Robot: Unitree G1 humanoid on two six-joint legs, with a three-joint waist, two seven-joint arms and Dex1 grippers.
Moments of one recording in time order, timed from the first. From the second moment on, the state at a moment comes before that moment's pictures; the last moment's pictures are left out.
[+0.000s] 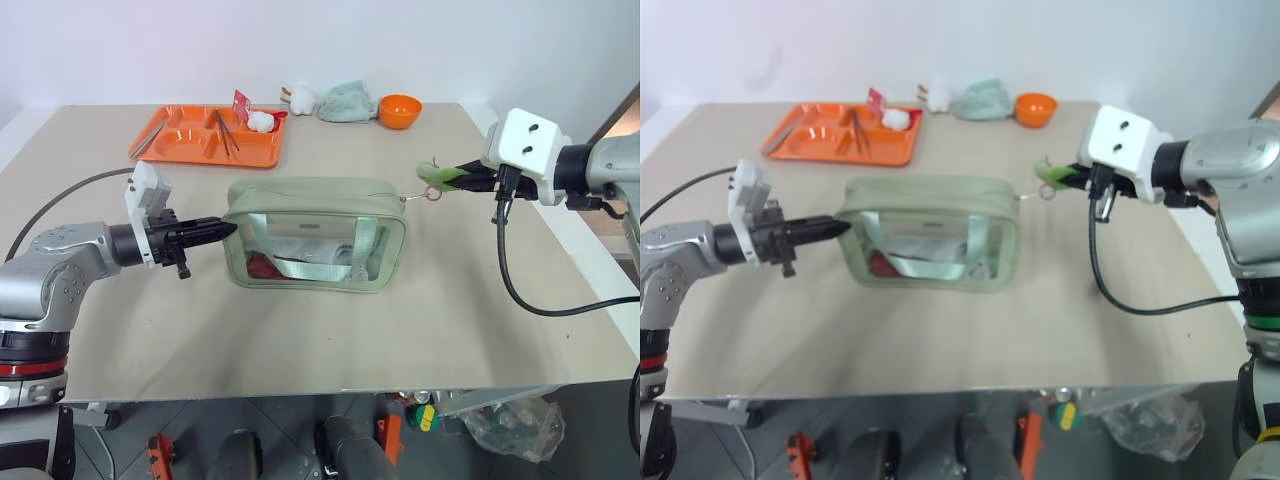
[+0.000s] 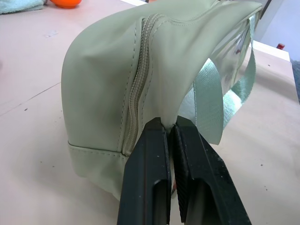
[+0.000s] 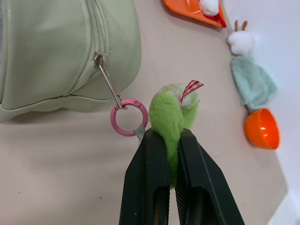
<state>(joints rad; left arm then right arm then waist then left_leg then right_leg) -0.54 0.76 0.15 -0.02 -0.64 0.70 -1.06 -0.84 -1.07 0.12 -0.03 0.12 0.35 1.11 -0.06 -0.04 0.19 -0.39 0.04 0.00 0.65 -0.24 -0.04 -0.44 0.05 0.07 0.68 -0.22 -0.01</state>
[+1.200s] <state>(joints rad) -0.55 0.77 0.15 -0.03 -0.64 0.74 -1.06 -0.57 -1.01 0.20 -0.03 -0.07 0.25 1.07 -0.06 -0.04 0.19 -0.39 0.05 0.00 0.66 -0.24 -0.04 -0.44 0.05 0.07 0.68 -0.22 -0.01</state>
